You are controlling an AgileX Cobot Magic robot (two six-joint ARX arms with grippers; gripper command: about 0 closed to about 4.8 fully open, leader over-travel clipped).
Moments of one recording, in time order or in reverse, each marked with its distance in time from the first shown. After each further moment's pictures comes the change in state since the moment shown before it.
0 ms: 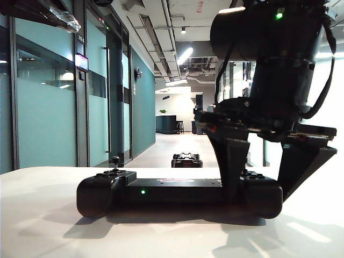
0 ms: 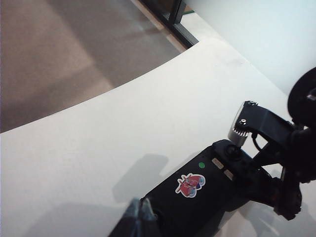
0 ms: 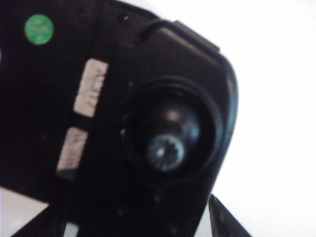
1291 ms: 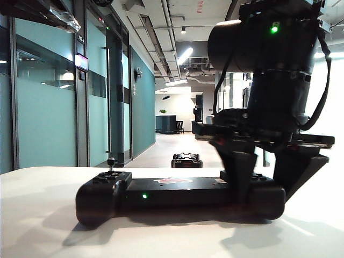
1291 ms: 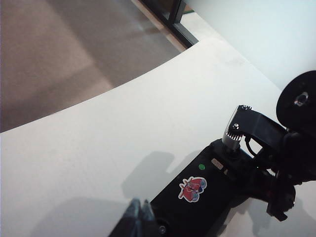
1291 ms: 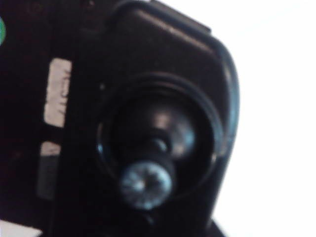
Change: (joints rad) left arm 0.000 0.001 0.000 -0.001 0.000 0.000; right arm -0.002 0.040 0.000 0.015 0.005 -0.007
